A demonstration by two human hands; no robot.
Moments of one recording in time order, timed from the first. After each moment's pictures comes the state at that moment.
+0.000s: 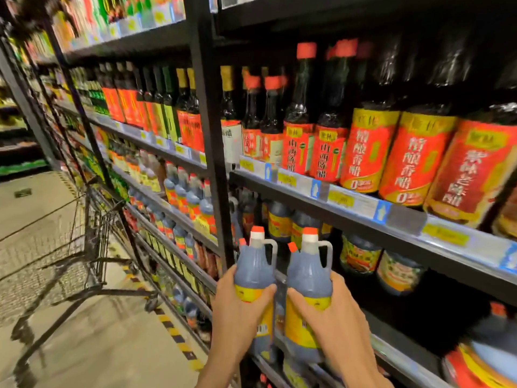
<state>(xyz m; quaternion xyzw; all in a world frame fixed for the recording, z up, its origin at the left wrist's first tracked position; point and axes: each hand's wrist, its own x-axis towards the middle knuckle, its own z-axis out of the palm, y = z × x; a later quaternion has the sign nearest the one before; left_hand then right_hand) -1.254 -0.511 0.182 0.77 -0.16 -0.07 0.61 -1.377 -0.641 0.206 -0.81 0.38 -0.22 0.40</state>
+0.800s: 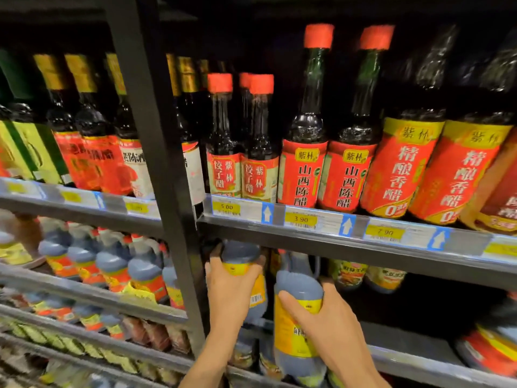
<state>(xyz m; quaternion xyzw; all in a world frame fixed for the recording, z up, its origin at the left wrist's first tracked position) -1.062 -0.627 0.190 0.71 -0.29 -0.17 0.62 -1.246 -0.642 0.226 -0.68 0.59 -0.24 0.37</state>
